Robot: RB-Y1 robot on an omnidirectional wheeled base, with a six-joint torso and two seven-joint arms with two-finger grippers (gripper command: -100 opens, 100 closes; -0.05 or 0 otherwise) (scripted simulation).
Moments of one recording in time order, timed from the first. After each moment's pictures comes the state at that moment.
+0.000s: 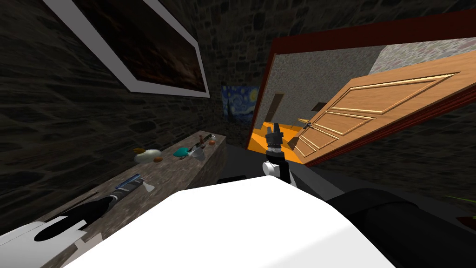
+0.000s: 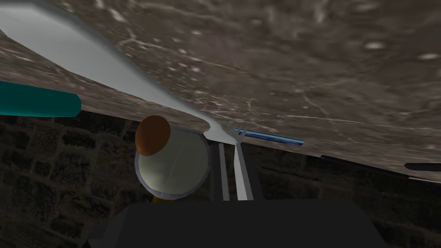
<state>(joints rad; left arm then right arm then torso) 0.74 1.15 0.06 -1.58 0.14 0.29 0.08 0.47 -0.04 -0.02 -2.39 -0.05 -0.40 0.14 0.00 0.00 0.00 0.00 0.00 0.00</state>
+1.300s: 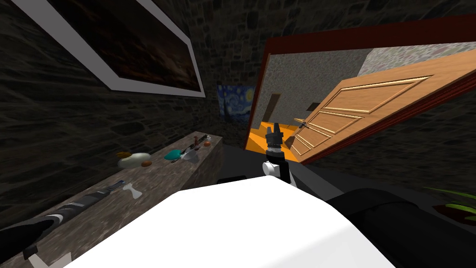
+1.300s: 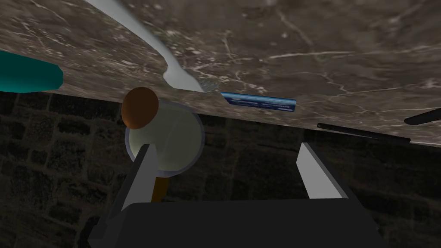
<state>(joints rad) 0.81 1.31 0.05 -1.35 0.10 0.05 0.27 0.46 -0.04 -0.02 -2.39 -0.05 -0.40 0.14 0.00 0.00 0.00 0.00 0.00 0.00</state>
